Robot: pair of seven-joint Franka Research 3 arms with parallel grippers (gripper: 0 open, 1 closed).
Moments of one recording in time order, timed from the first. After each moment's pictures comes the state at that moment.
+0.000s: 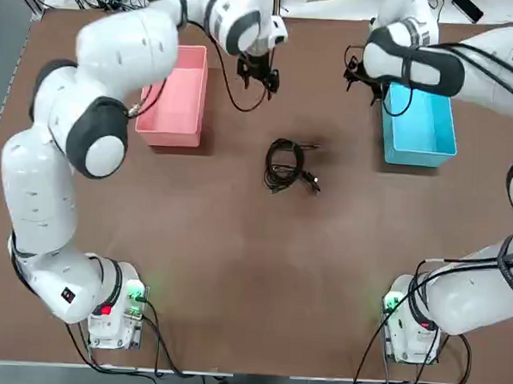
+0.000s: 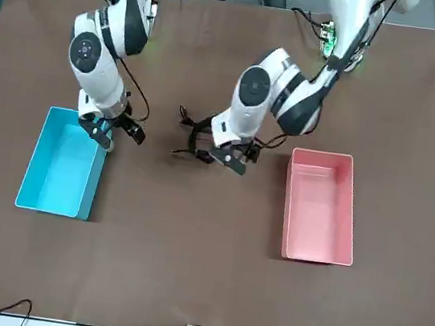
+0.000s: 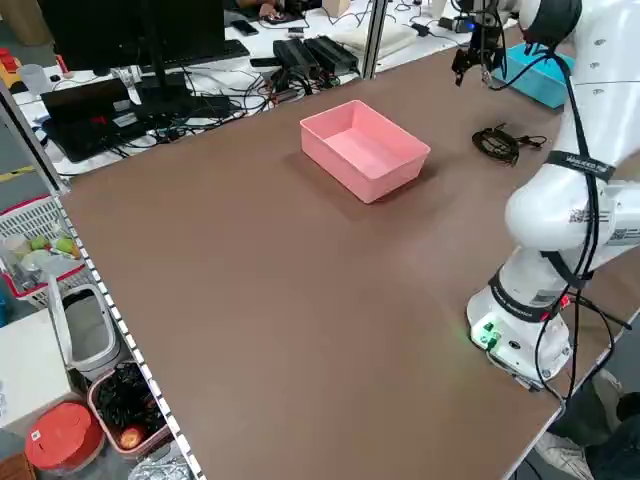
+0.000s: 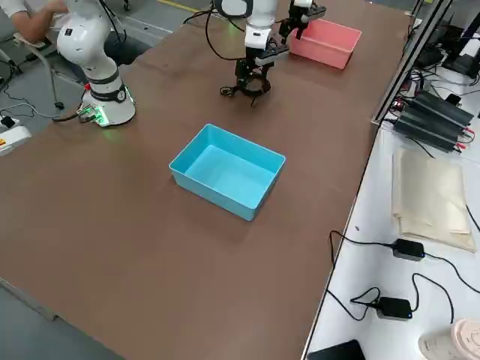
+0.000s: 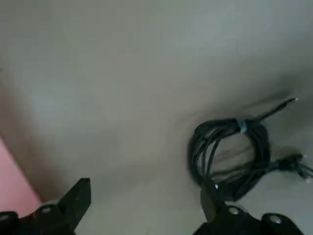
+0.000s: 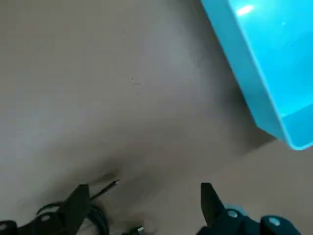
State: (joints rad) left arm -0.62 0.59 -0.20 -1.45 0.07 2.03 -0.39; right arm 0.44 0.07 -0.04 -2.15 0.02 2.24 0.89
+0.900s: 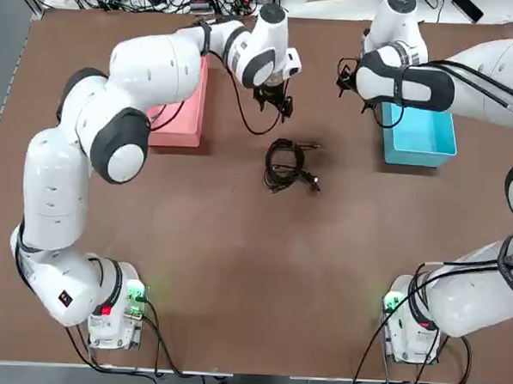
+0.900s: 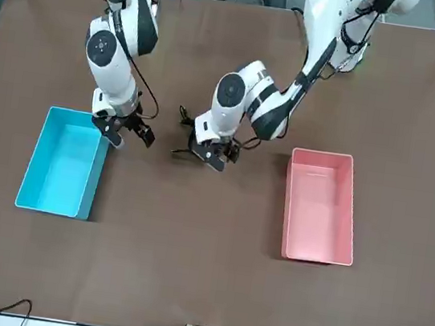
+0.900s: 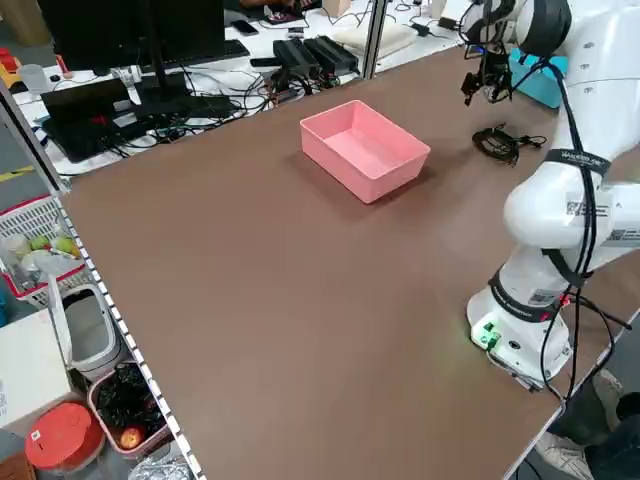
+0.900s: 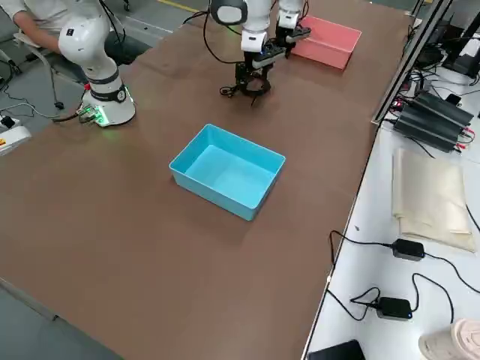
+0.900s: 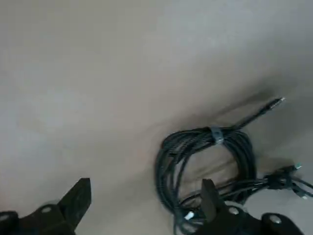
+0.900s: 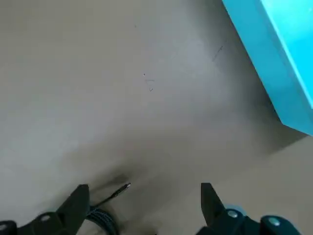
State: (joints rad) left arm -0.68 0.70 -0.20 -1.45 0.07 2.18 -0.40; right arm 0.47 0.07 -0.04 -2.22 0.02 2.35 0.93
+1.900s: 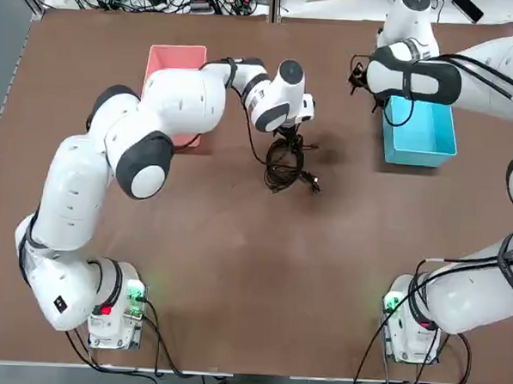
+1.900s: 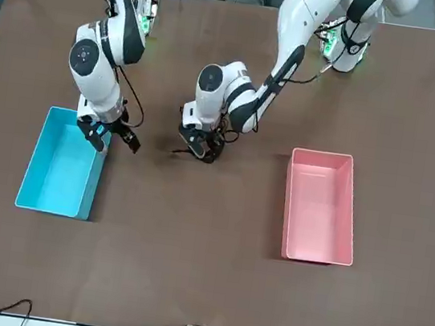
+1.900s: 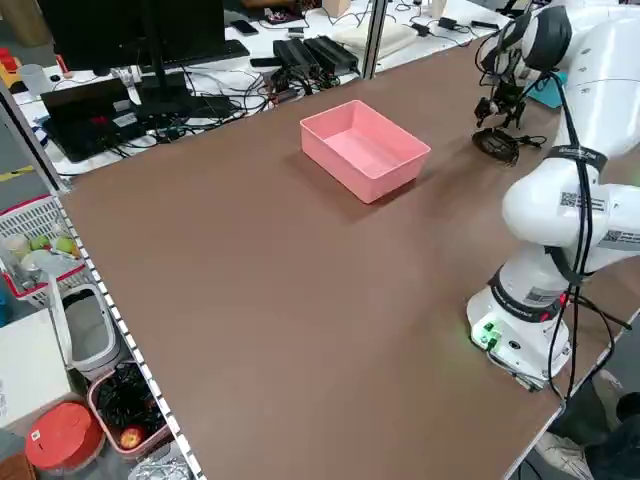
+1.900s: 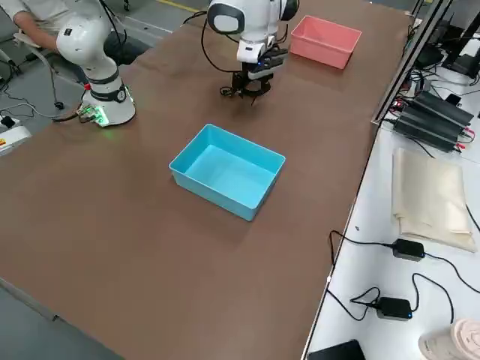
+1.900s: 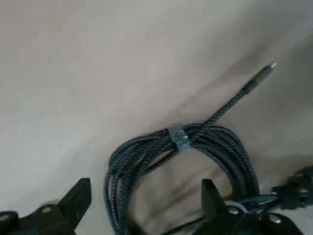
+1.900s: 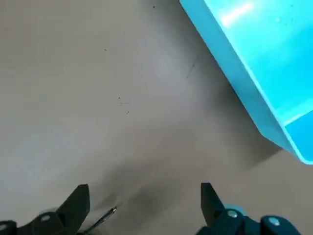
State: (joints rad) left arm -0.80 0.82 -0.18 -1.45 0.24 2.32 -0.40; right arm 0.39 0.08 -0.06 -2.22 0.02 2.36 0.93
